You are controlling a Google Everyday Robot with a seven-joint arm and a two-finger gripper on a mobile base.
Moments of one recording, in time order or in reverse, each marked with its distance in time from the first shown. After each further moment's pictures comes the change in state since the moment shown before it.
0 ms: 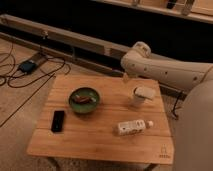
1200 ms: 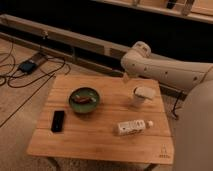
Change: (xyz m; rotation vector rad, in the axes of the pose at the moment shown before) arm 0.000 0.000 -0.001 0.001 -0.001 0.000
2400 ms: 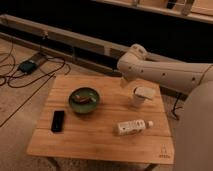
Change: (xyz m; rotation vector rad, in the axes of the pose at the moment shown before) arm 0.017 0.043 -0.007 -0.047 0.072 -0.042
